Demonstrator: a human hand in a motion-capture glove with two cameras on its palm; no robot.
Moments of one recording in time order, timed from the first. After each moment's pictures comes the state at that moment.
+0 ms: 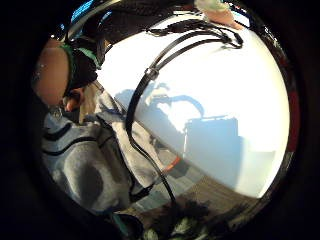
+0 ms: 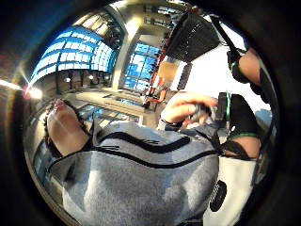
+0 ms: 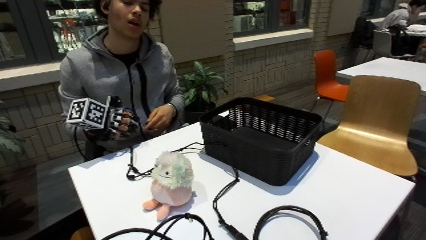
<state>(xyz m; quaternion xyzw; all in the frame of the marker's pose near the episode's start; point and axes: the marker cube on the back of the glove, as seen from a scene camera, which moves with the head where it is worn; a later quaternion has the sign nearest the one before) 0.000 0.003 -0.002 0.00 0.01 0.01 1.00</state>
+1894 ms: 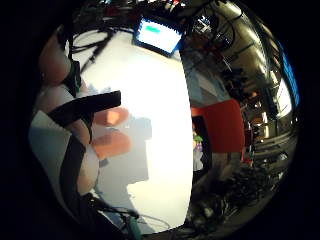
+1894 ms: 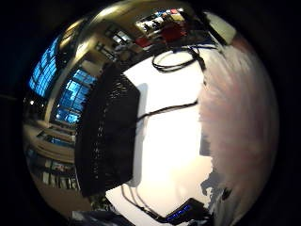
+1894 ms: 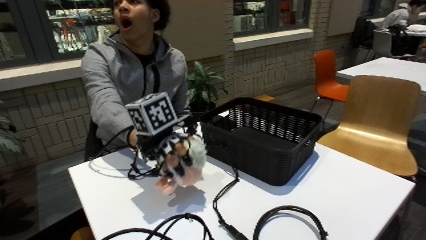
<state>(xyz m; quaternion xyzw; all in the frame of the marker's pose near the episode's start) 0.139 -0.355 -0.101 0.09 0.39 0.17 0.90</state>
